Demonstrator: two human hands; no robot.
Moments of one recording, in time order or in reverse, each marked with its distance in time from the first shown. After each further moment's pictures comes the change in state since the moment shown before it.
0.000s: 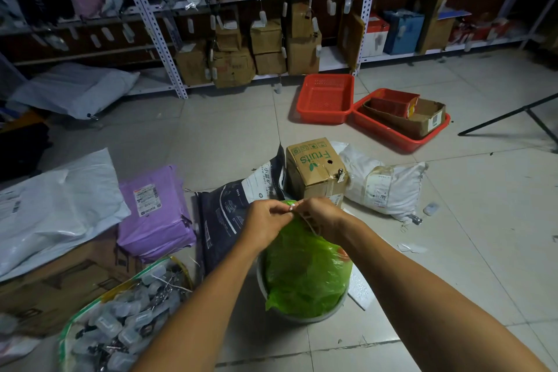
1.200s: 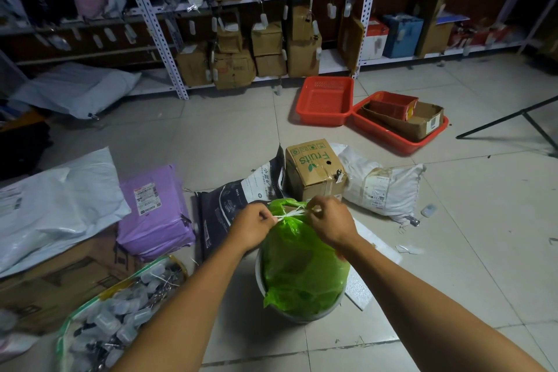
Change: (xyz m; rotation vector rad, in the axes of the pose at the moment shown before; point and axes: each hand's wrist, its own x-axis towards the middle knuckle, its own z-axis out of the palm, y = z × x) left_hand 0.008 -0.031 -0.016 0.248 -0.057 -0.016; right_hand 0.000 0.036 -0.018 -0.789 0.434 -0.464
